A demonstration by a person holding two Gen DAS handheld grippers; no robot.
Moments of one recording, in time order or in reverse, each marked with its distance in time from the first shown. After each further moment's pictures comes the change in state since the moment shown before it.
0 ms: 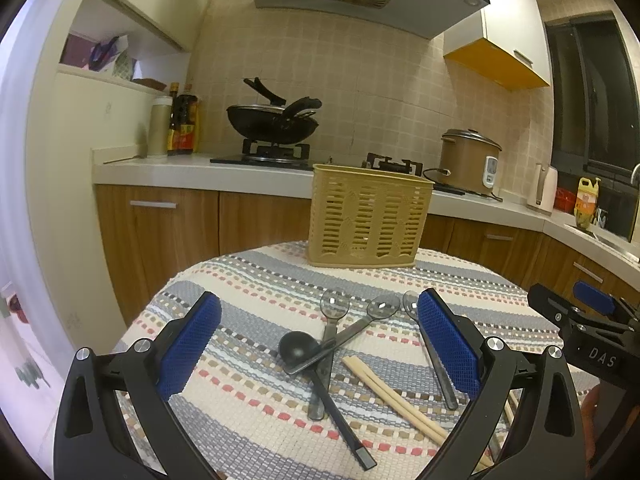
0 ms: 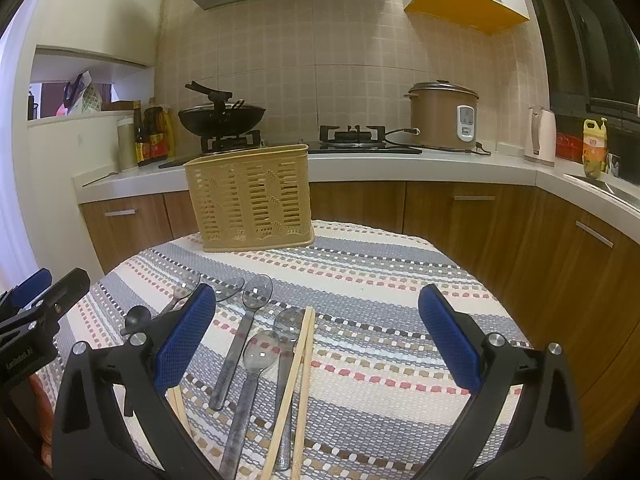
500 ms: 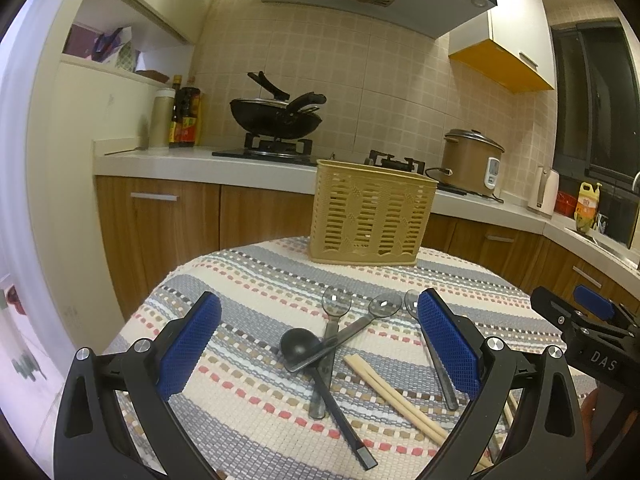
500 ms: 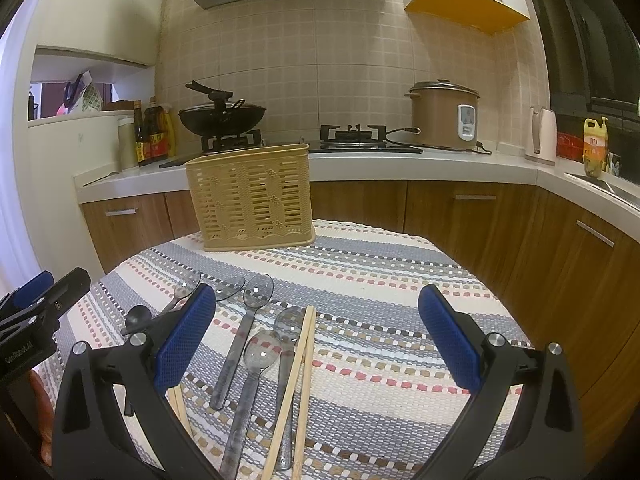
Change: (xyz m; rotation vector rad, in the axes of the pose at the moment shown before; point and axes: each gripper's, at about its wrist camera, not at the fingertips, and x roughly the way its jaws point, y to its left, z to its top) left arm 0.001 0.004 0.001 -0.023 0.016 -0.002; right arm 0.001 0.001 0.000 0.005 0.002 0.002
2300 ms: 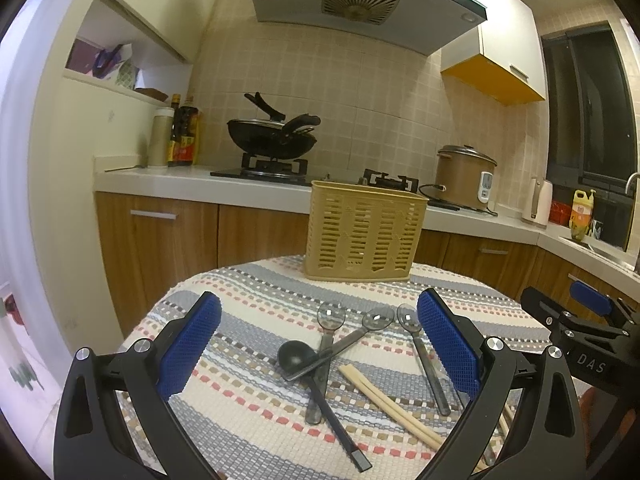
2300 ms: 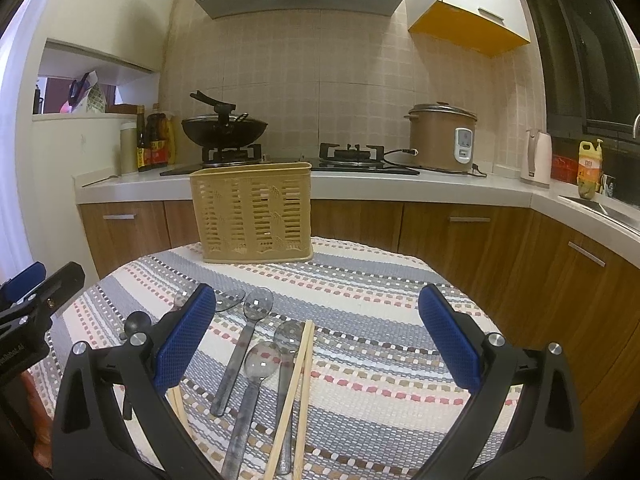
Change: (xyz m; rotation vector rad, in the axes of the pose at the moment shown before) left arm -0.017 -0.004 0.005 0.012 -0.069 -0.015; right arm -0.012 0.008 0.002 -0.038 -0.059 -0.029
